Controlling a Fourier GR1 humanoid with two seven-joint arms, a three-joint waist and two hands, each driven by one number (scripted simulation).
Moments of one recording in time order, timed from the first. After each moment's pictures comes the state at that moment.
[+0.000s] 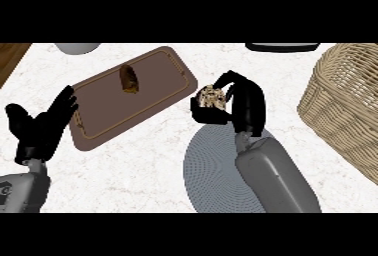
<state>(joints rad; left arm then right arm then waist) -0.20 0.30 0.12 -1.38 0.10 -0.03 0.22 -0.55 0.00 0.30 -1.34 0.78 -0.45 0.62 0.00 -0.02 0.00</state>
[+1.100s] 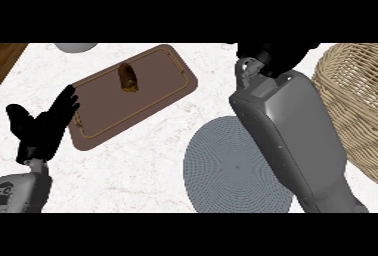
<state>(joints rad) -0.20 0.29 0.12 -1.40 0.09 -0.03 0.22 -1.05 -0.04 0.15 -1.44 1.30 -0.21 1.18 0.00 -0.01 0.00</state>
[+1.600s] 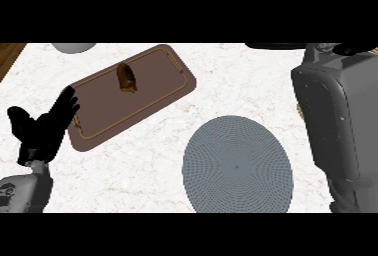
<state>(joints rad) -0.19 0.28 0.13 -1.39 0.08 -0.03 0.20 -1.01 -0.17 -0.04 -1.43 1.35 -0.10 1.12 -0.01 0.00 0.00</state>
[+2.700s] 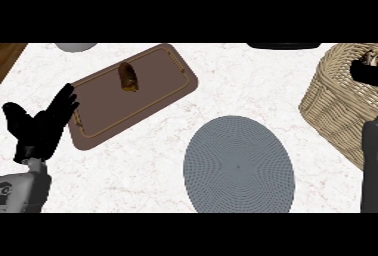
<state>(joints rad) -0.20 0.28 0.15 -1.41 0.08 -0.05 0.24 -0.56 -0.25 -0.30 -1.61 1.25 -0.26 0.96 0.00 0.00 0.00</state>
